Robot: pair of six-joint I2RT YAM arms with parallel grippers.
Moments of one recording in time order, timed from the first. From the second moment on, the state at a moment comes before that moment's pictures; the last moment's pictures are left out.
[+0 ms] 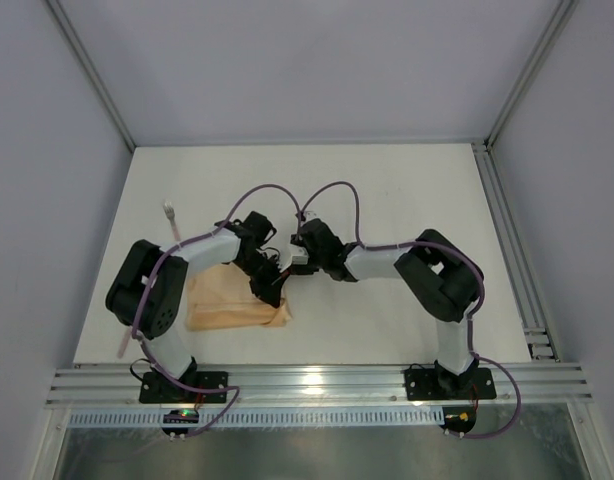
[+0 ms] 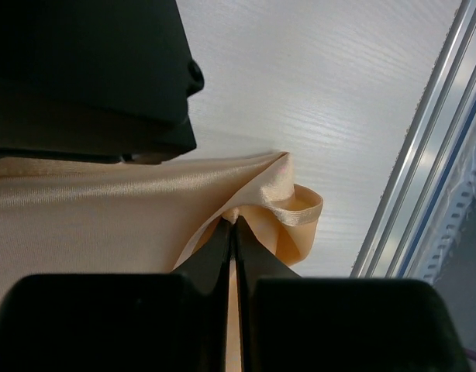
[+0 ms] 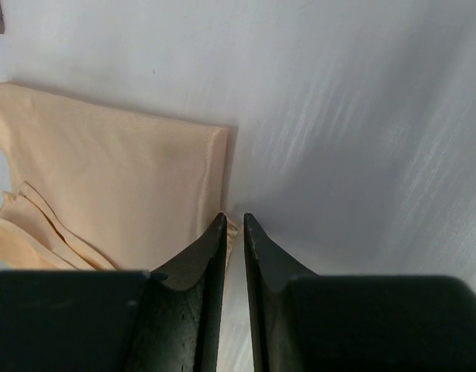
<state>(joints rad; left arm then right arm) -0.50 1.73 1.01 -0.74 0.67 0.59 0.81 1.96 1.05 0.21 -0.10 0.69</state>
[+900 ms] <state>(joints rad) -0.50 1.69 0.98 -0.66 0.55 0.47 0.74 1.96 0.92 0.49 -0.30 0.76</state>
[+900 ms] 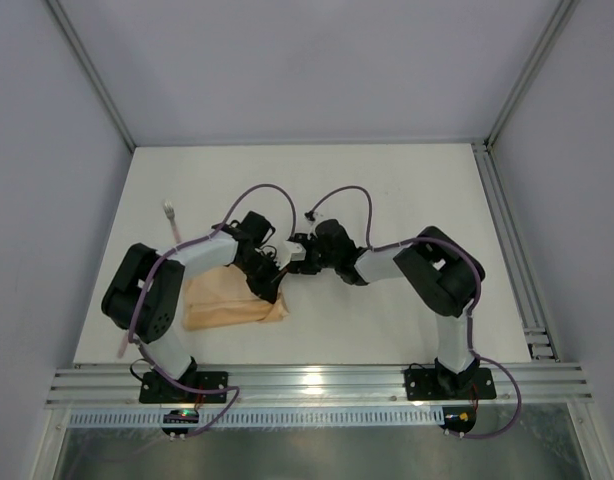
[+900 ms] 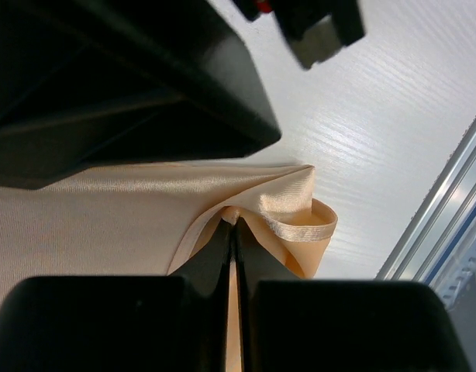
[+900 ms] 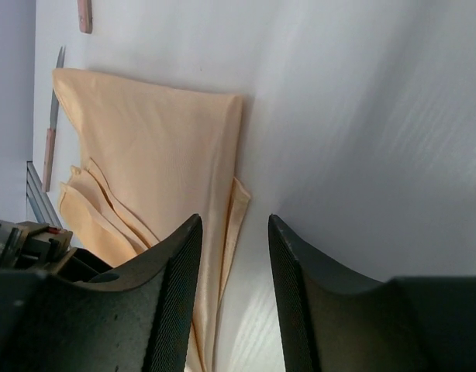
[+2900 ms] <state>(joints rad) -0.43 1.70 0.97 -0.62 0.52 0.41 0.84 1.99 0.70 0.87 -0.44 0.83</state>
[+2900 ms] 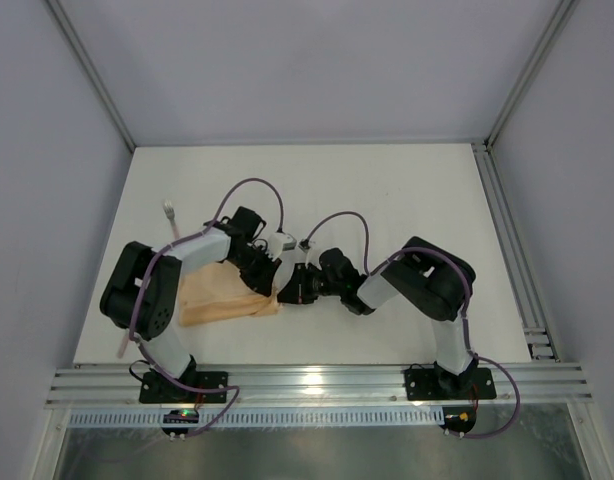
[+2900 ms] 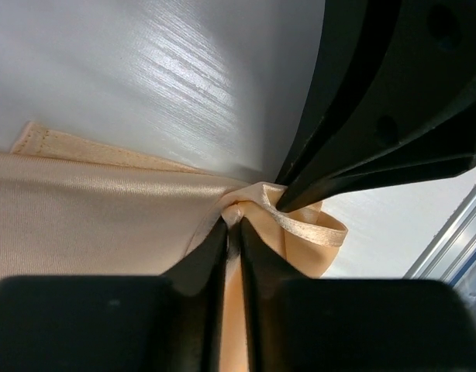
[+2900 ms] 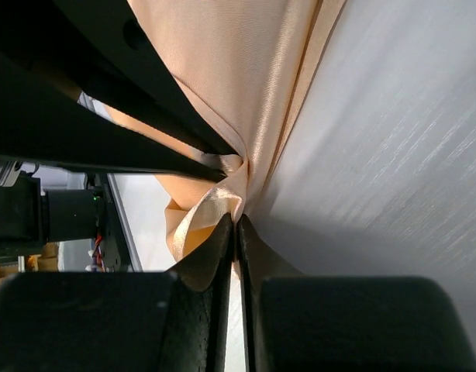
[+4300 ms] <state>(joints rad) -0.22 1.82 1.17 -0.79 0.41 0.55 0.79 1.93 0.75 0.61 -0.45 0.88</state>
